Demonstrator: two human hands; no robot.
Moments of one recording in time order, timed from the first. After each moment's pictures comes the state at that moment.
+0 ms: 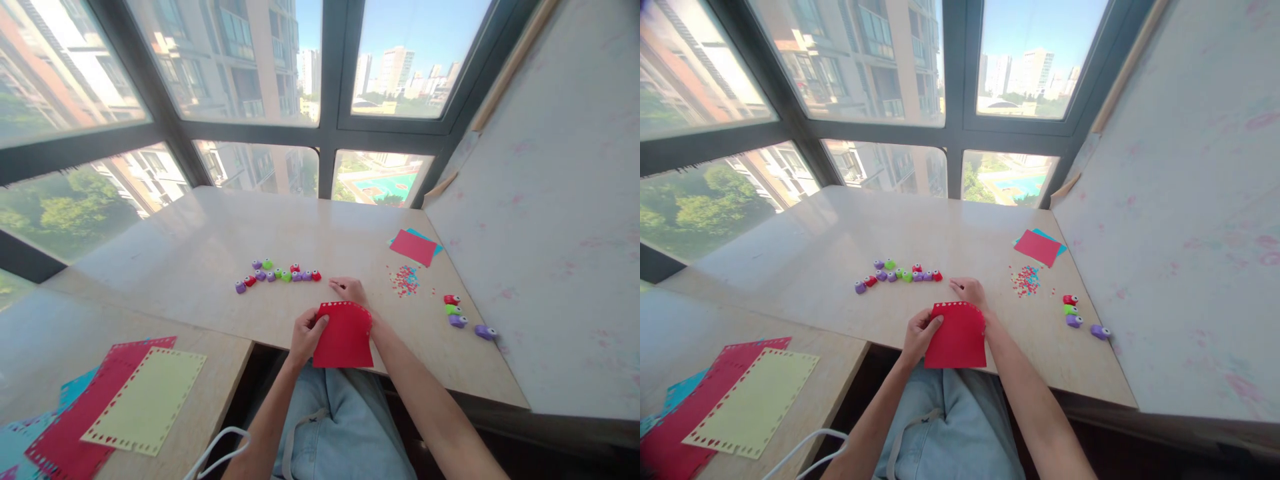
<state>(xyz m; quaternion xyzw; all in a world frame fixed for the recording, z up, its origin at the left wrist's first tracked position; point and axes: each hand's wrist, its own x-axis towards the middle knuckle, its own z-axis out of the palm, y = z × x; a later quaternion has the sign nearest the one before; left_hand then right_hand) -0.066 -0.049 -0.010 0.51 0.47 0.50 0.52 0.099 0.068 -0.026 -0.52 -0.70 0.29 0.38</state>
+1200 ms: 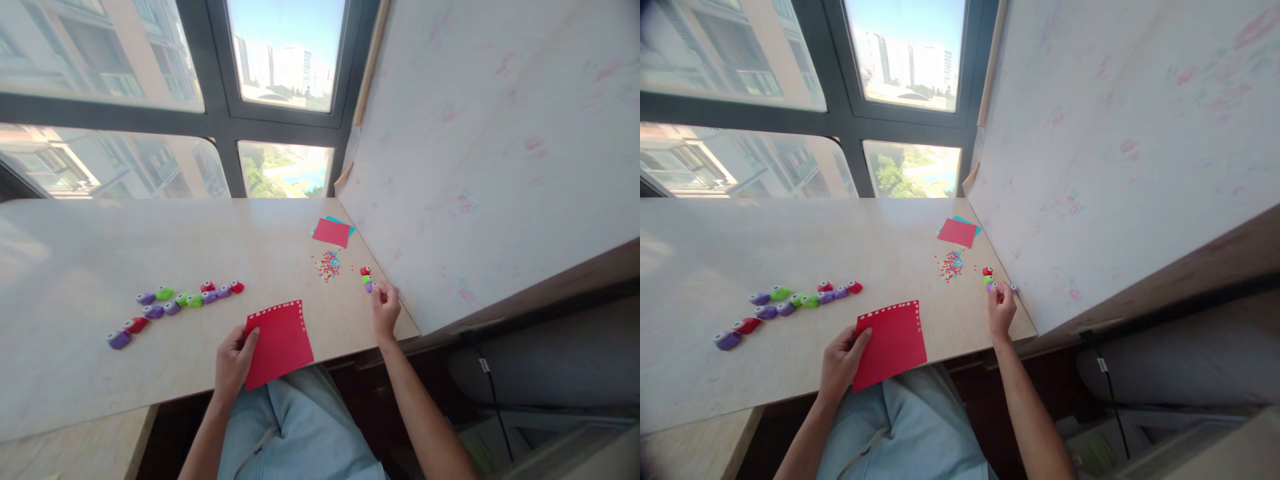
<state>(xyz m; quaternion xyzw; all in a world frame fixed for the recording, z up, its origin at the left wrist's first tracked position) -0.062 -0.042 -0.003 0.55 0.55 0.42 0.47 0.283 -0.076 -0.020 -0.73 -0.36 -0.07 0.58</state>
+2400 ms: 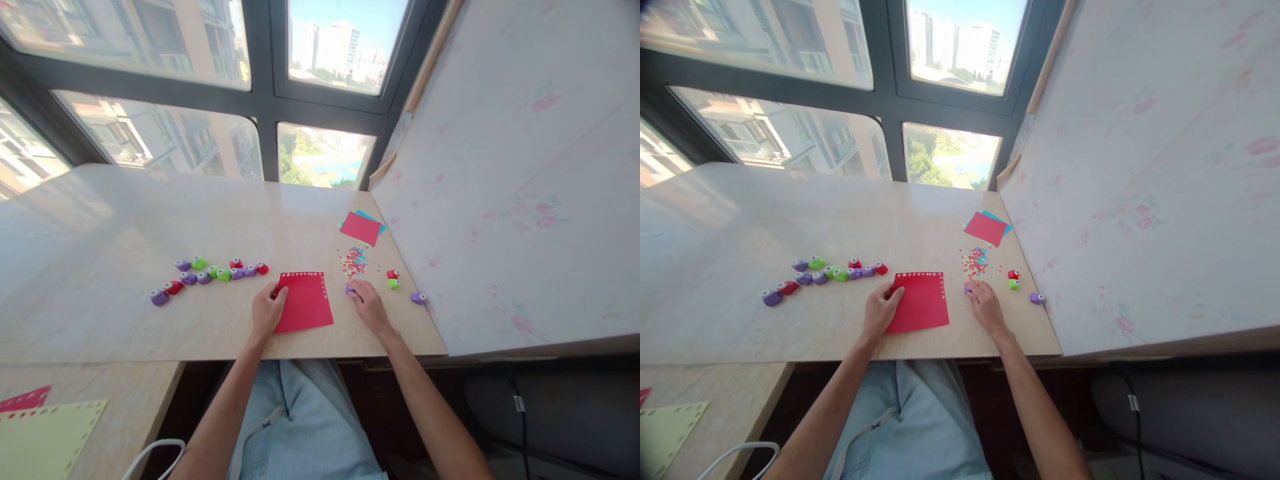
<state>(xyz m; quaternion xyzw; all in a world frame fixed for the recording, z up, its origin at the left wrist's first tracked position) -0.029 0.007 0.000 0.61 0.59 0.41 0.33 0.246 -0.036 -0.024 -0.57 -0.72 0.06 0.39</state>
